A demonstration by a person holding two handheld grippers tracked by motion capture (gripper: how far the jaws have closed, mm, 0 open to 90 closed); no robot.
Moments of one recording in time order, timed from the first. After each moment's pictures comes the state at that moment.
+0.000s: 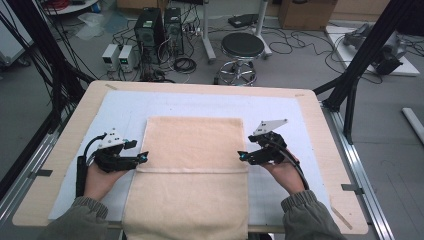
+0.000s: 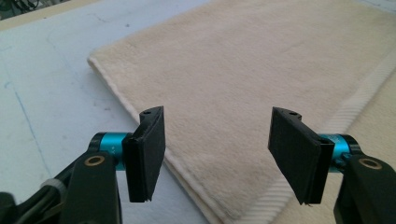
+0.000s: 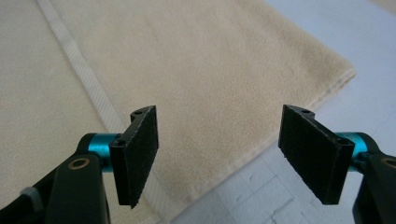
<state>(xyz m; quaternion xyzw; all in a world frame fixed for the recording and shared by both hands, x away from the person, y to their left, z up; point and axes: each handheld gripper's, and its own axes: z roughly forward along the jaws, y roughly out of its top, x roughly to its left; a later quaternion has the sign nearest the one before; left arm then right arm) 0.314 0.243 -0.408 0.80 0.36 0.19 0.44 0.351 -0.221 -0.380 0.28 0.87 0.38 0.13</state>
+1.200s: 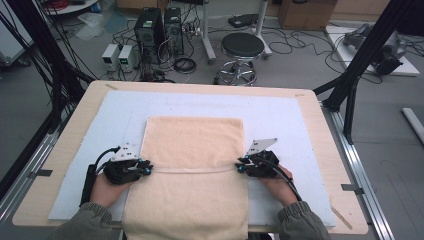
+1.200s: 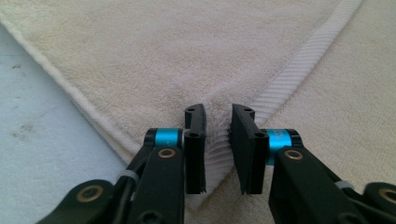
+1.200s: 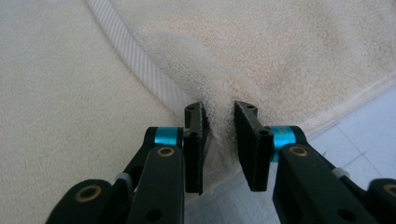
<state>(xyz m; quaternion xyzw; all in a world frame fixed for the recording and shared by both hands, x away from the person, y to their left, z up) 0.304 0.229 -0.439 0.85 0.32 0.14 0.40 0.336 -0.215 -0.435 0.24 0.89 0.37 0.10</state>
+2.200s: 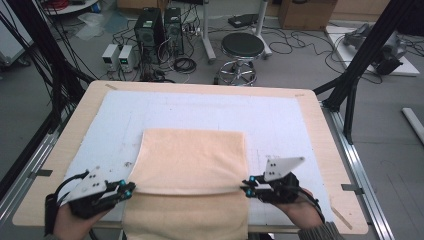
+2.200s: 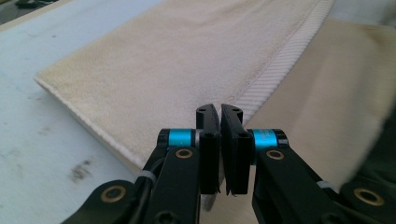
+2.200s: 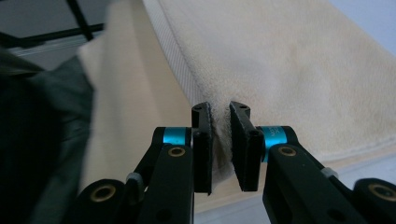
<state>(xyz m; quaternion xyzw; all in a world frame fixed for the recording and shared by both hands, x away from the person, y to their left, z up) 0.181 0.249 -0.371 0.84 0.25 0.16 0.46 0.237 -0.229 -0.365 0.14 0.89 0.44 0.05</state>
